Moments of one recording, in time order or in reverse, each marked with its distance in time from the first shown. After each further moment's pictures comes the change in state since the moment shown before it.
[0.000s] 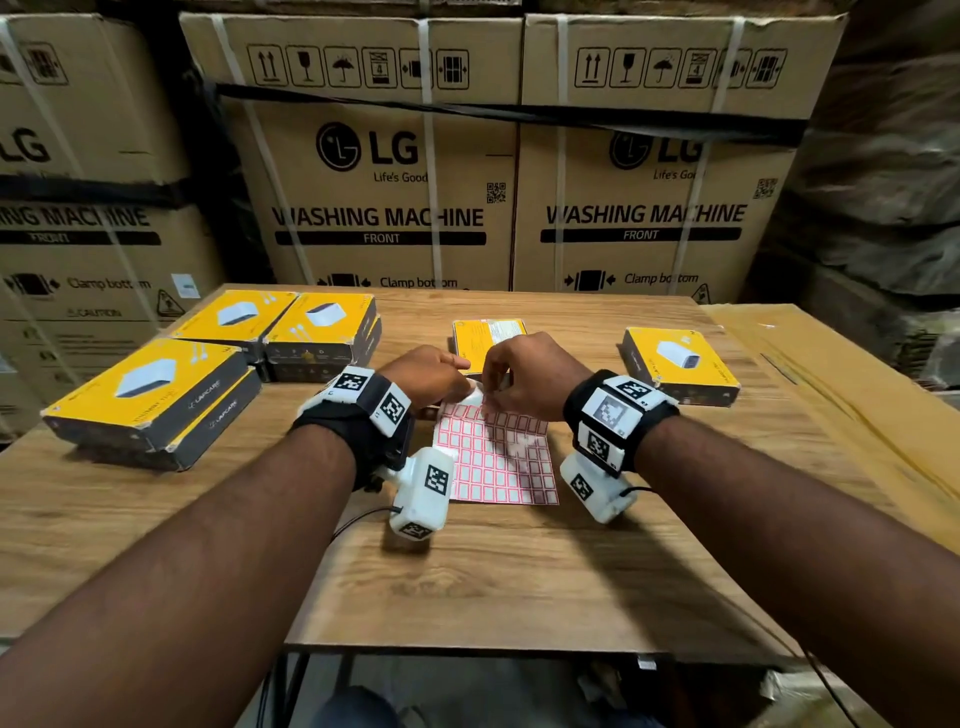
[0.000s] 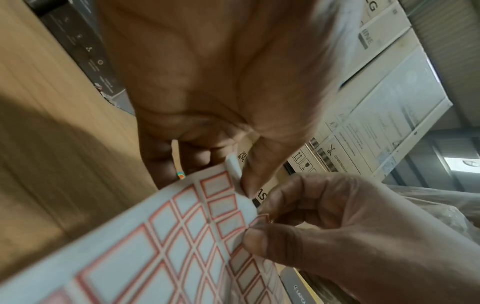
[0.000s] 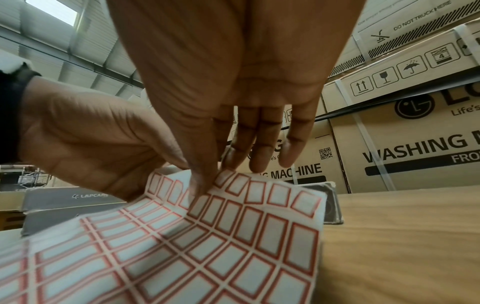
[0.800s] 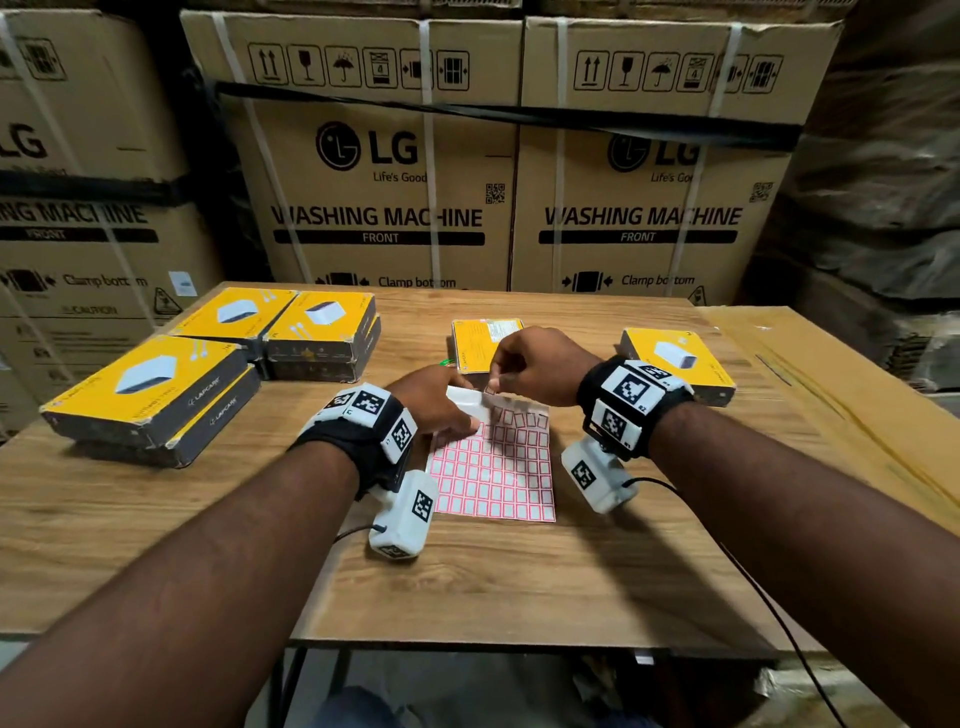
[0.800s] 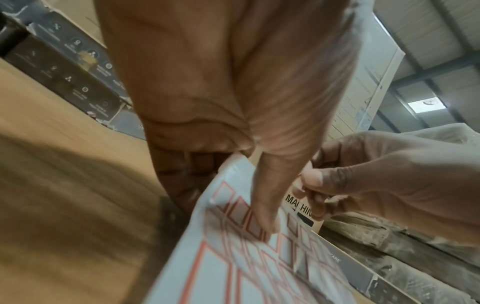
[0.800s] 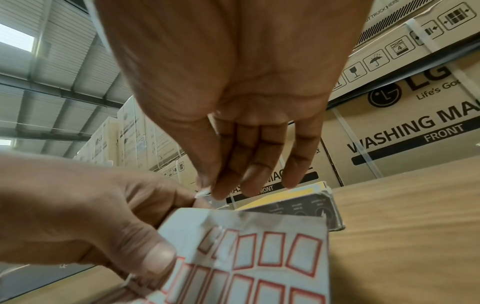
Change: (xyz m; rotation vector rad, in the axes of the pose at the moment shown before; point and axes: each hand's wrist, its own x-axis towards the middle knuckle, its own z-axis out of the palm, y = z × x) left_hand -0.014 -0.011 0.007 0.357 -0.045 0.068; right_hand 0.001 0.006 -0.013 0.114 -0.064 0.068
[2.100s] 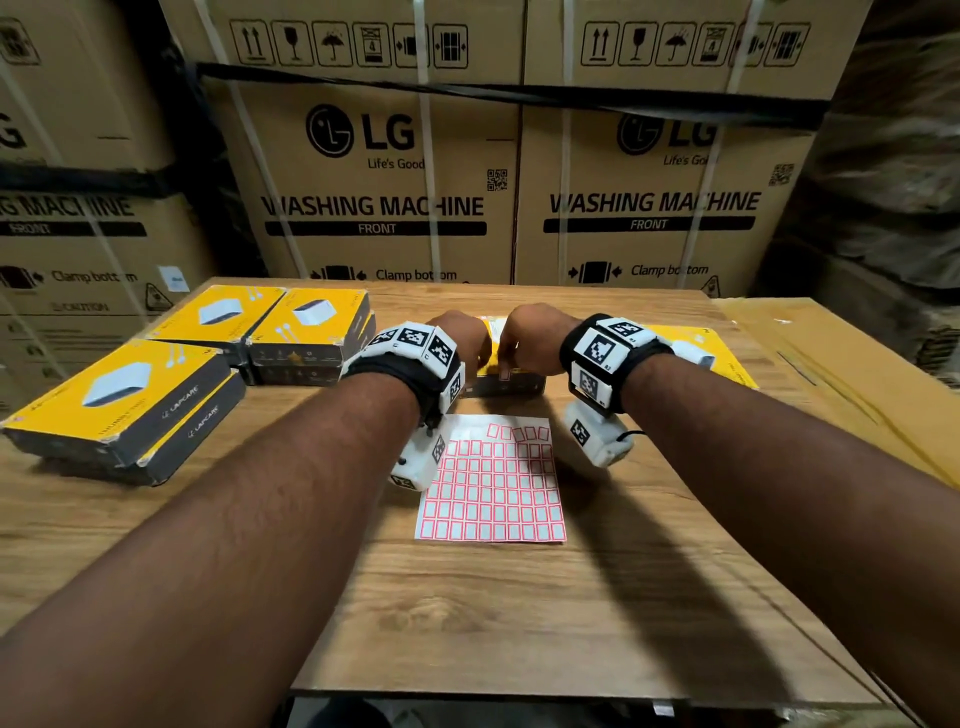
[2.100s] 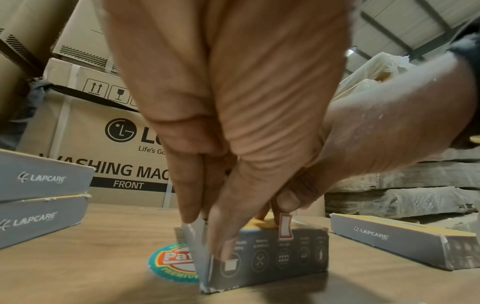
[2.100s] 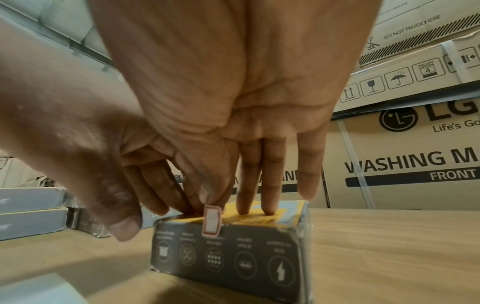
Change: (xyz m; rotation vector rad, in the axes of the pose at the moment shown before) left_hand 0.060 0.051 -0.025 0.692 -0.026 0.158; right_hand 0.054 0.012 -0.013 -0.329 -0.125 0.099
